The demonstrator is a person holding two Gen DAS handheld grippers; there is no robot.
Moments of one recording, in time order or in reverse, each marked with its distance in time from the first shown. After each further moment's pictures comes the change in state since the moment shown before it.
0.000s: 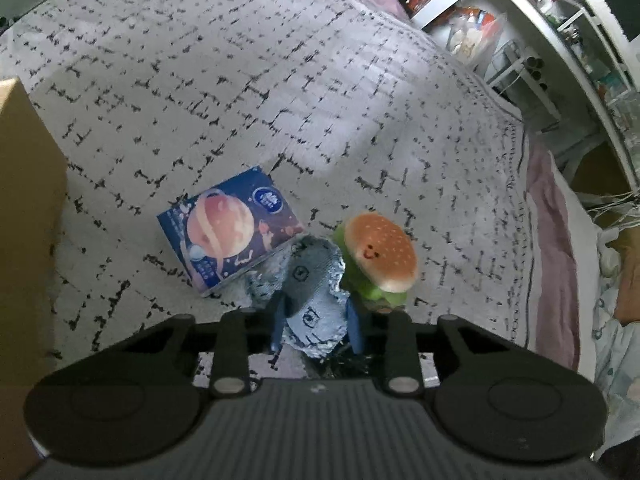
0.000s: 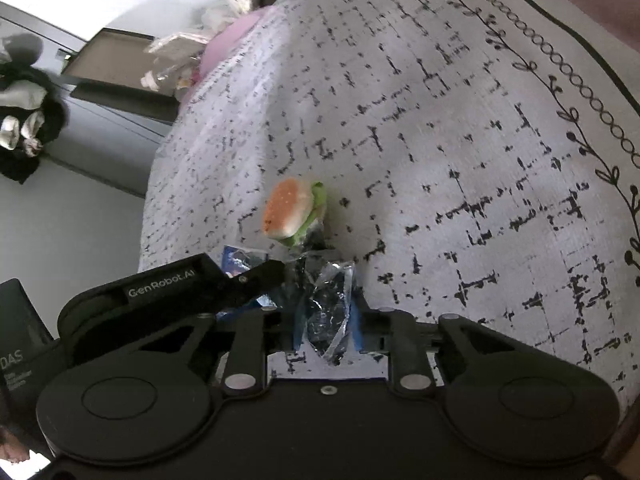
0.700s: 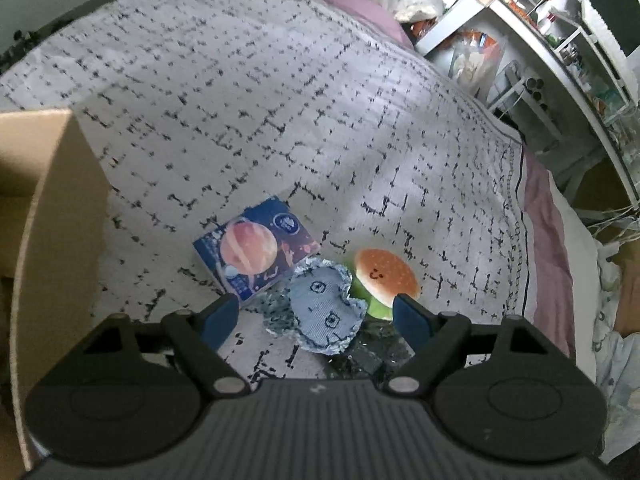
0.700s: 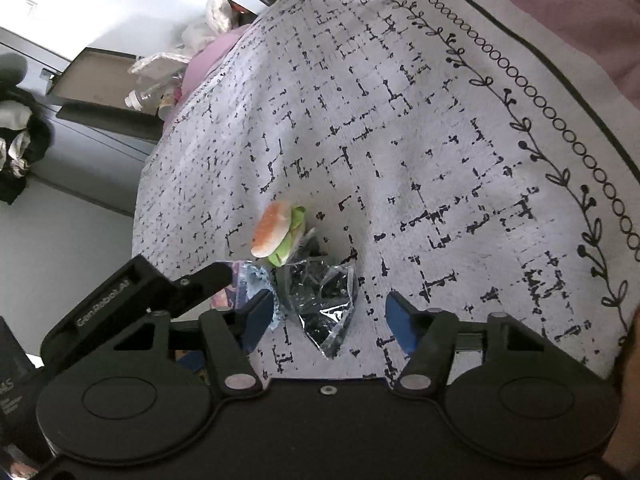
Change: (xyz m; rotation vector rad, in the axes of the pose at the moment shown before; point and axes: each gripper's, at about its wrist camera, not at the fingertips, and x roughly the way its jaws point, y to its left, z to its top) left arm -0.024 0.003 0.001 -0.010 -0.052 0.026; right arm -0.012 -0.007 0.003 0.051 -0.015 -0.055
